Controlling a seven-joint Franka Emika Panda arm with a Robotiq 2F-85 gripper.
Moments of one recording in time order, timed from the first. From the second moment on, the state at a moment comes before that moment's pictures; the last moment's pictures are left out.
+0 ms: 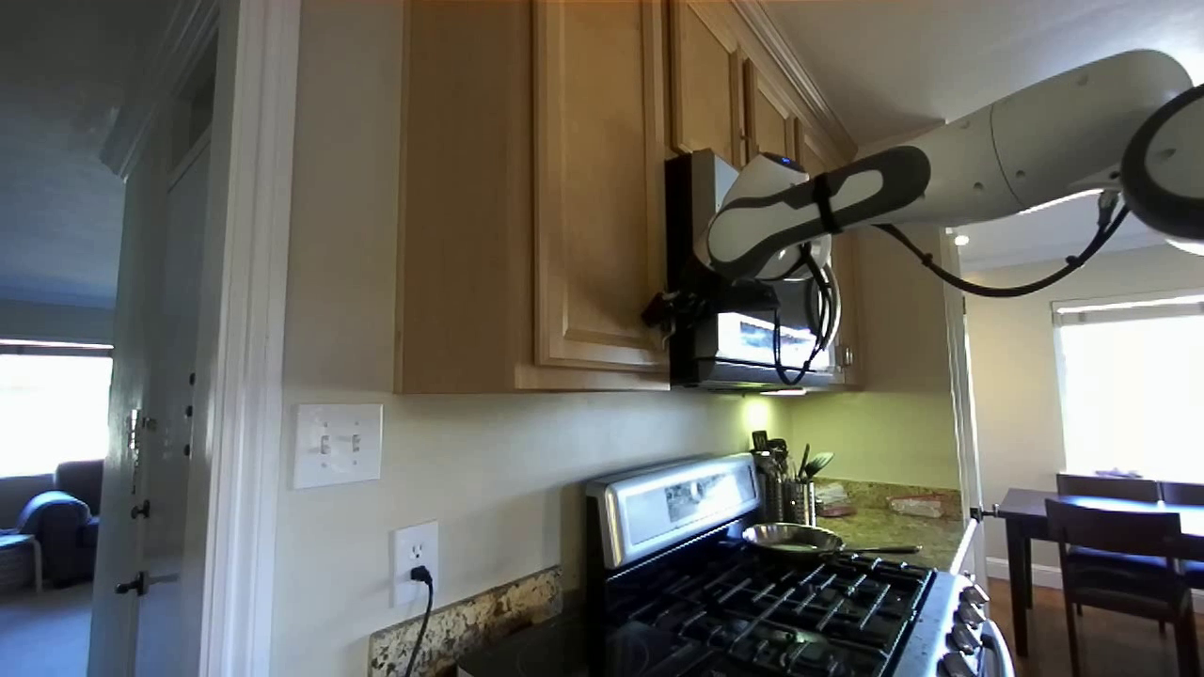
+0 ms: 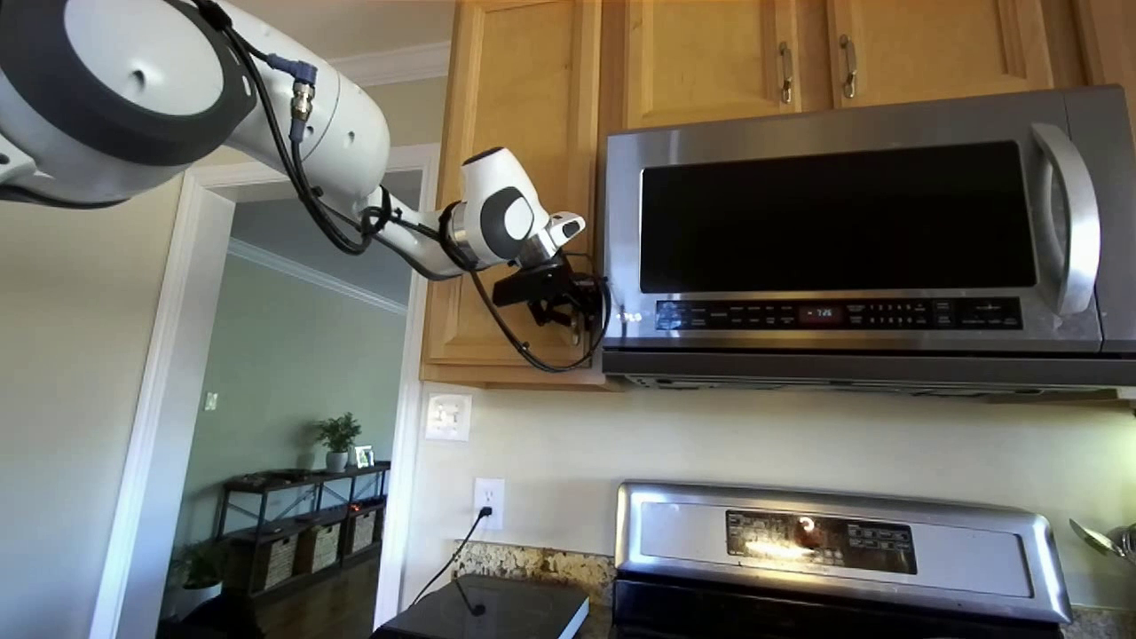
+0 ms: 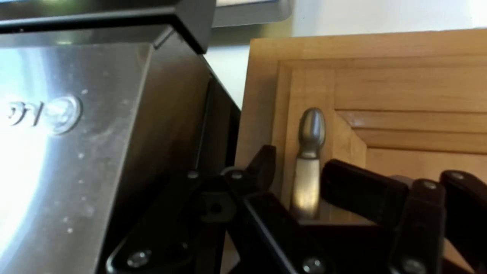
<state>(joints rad) -0.04 0.09 -0.05 -1.55 -0.07 2.59 -0.06</state>
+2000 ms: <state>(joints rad) 0.01 -0.43 -0.04 -2.13 -0.06 2.67 -0.25</state>
